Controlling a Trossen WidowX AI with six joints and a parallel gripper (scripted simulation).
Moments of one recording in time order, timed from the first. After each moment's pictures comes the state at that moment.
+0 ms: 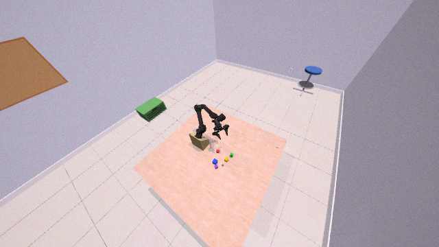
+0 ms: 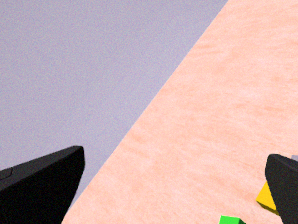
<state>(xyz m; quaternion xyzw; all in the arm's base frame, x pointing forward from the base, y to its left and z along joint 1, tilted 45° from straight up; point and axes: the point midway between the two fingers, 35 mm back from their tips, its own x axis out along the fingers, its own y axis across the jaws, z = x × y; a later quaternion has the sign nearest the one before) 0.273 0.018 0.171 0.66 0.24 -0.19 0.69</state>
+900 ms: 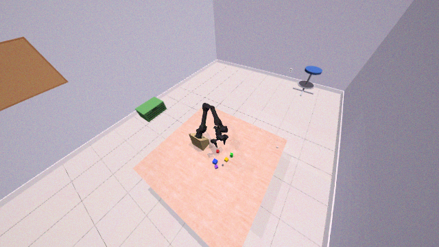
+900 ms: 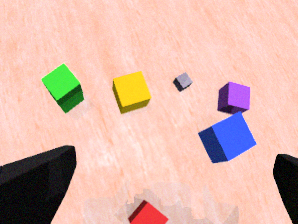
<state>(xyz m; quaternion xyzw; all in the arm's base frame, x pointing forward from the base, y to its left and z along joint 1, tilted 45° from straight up) 0.264 0.062 0.066 0.28 0.56 0.04 0.78</state>
